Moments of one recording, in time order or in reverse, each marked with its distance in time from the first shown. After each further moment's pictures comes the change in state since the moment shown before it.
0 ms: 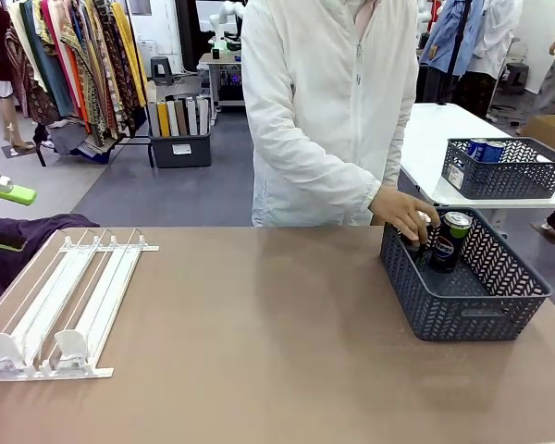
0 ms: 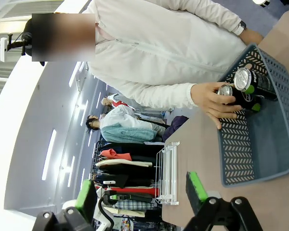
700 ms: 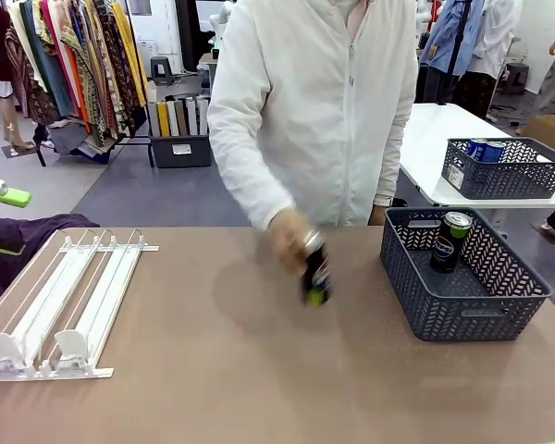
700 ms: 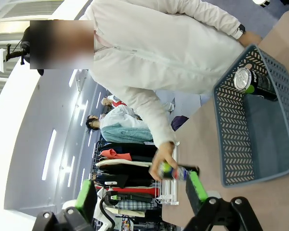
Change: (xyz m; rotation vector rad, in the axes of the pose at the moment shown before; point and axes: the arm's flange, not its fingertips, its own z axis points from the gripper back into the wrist) left arm -0.004 0.012 0.002 -0.039 -0.010 0.022; right arm 0.000 0.000 0.000 0.000 0.000 0.000
